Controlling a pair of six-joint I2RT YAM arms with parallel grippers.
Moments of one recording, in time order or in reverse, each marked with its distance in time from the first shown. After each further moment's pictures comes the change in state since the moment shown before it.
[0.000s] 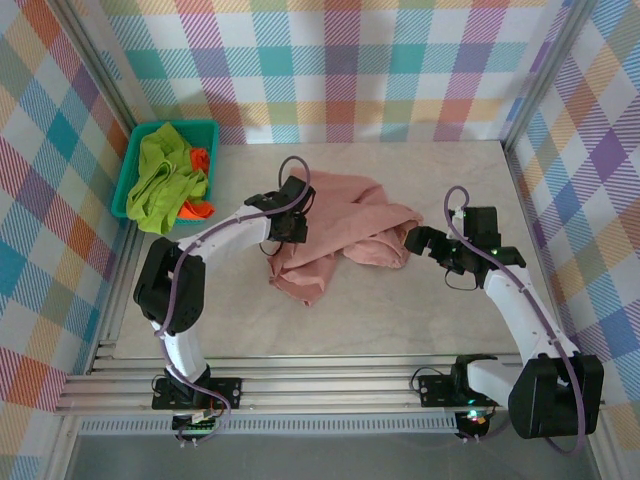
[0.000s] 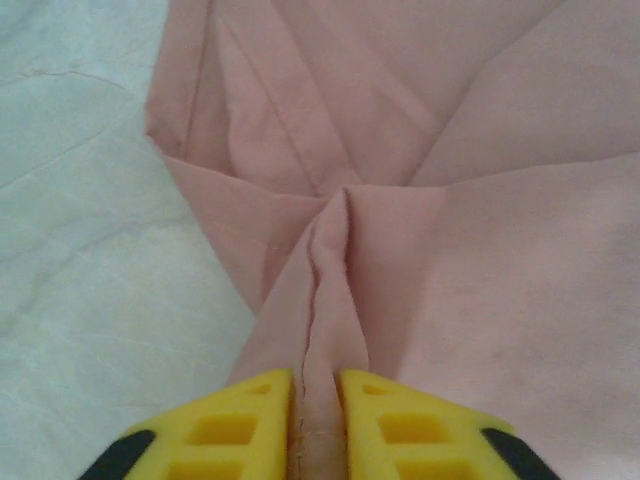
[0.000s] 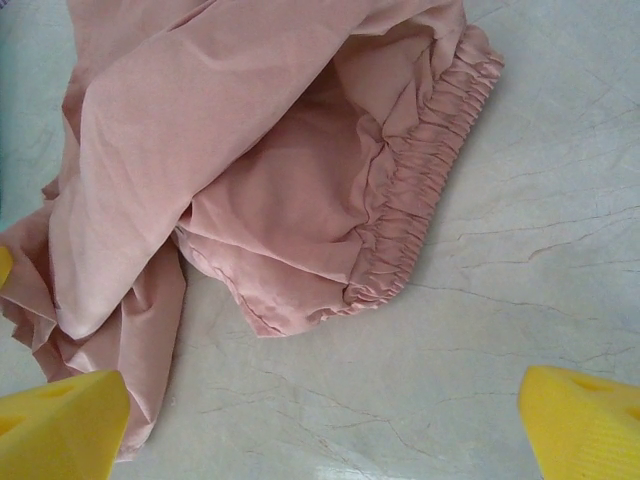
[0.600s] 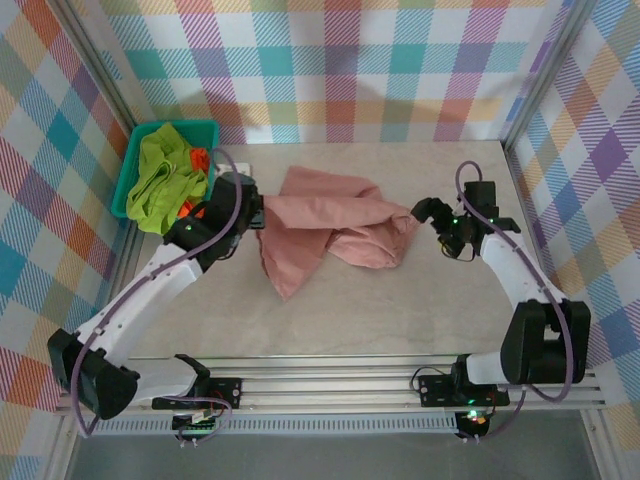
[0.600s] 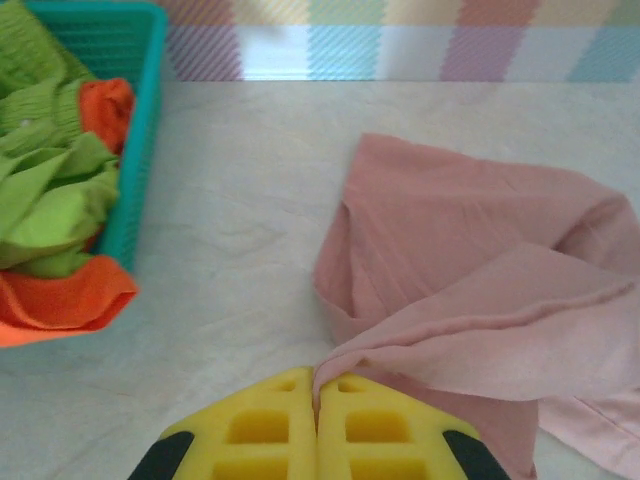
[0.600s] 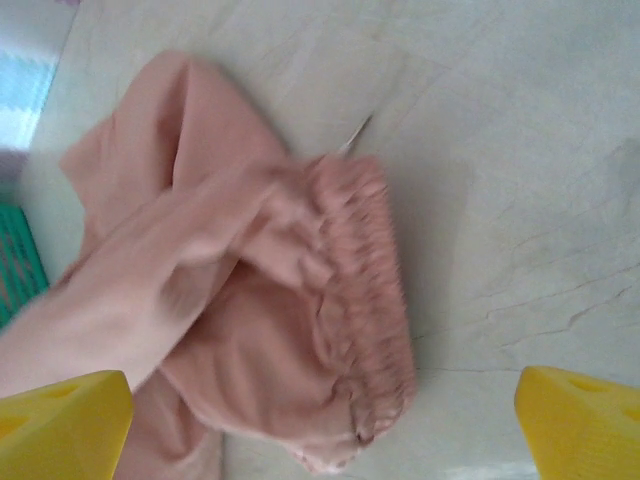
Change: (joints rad) left arm 0.070 -0.579 -0.200 0.108 -0.185 0.057; right arm -0.069 0.280 0.179 0.072 -0.014 0.369
